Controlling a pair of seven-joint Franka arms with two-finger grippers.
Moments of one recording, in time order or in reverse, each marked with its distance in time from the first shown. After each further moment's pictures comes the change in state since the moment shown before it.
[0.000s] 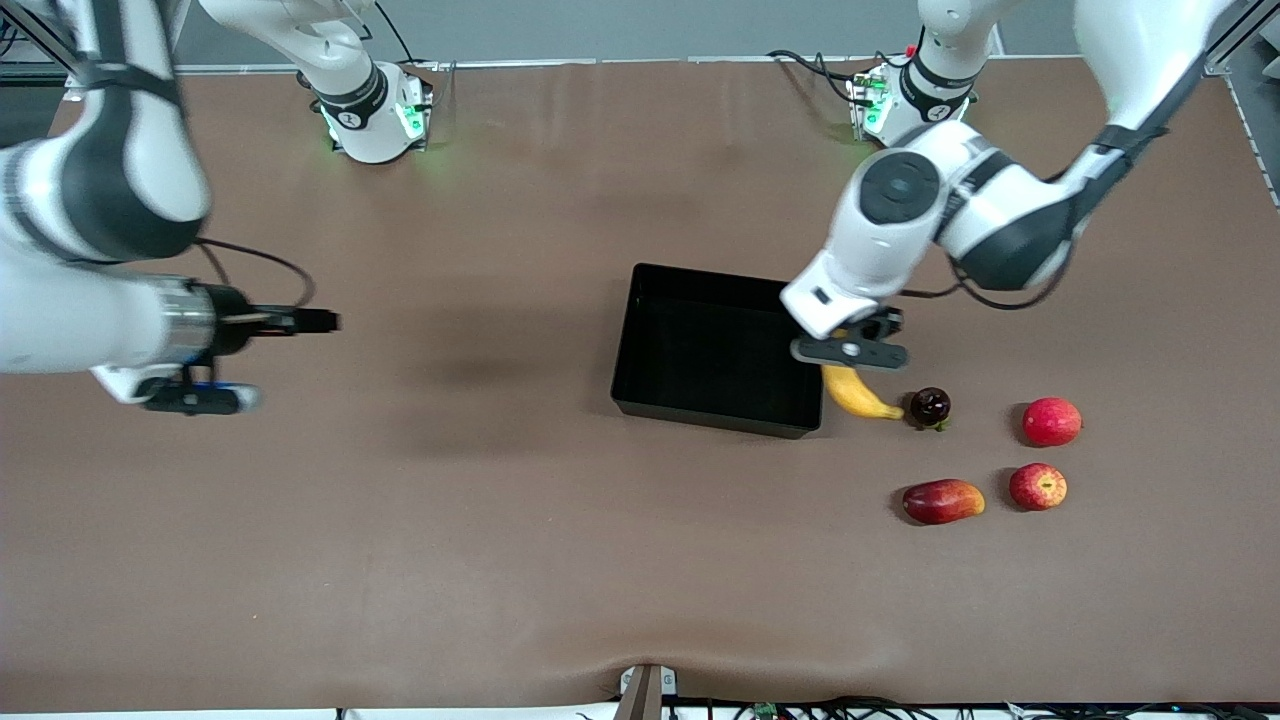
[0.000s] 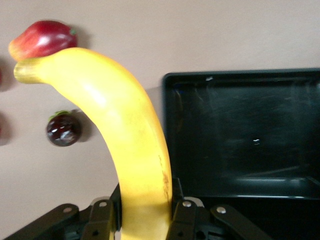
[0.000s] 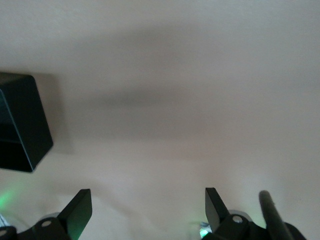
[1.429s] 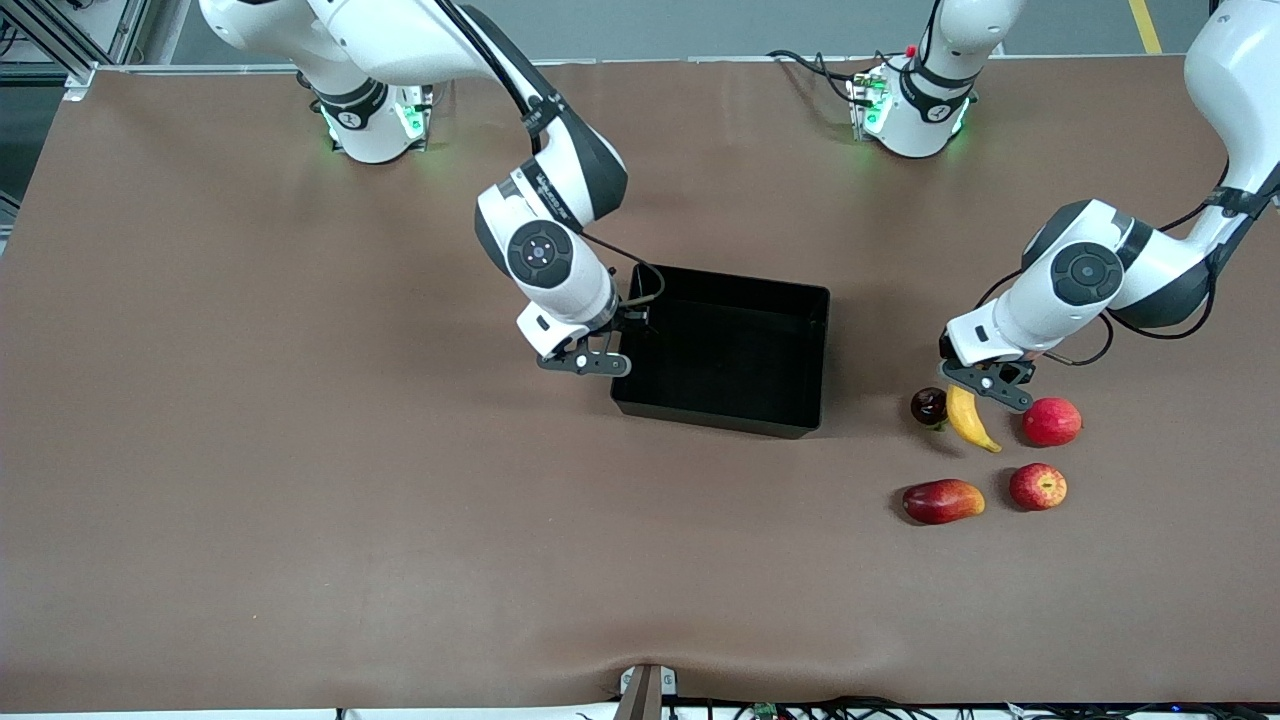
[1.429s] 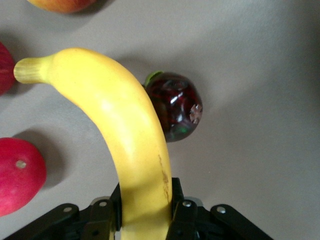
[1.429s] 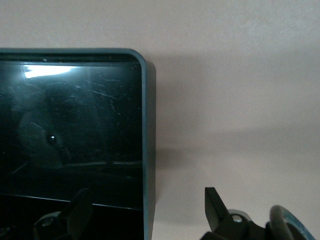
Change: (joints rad) left arm 0.409 0.086 0.148 -0.317 0.257 0.350 0.554; right arm 0.541 0.260 0.030 -0.136 0.056 0.699 0.455
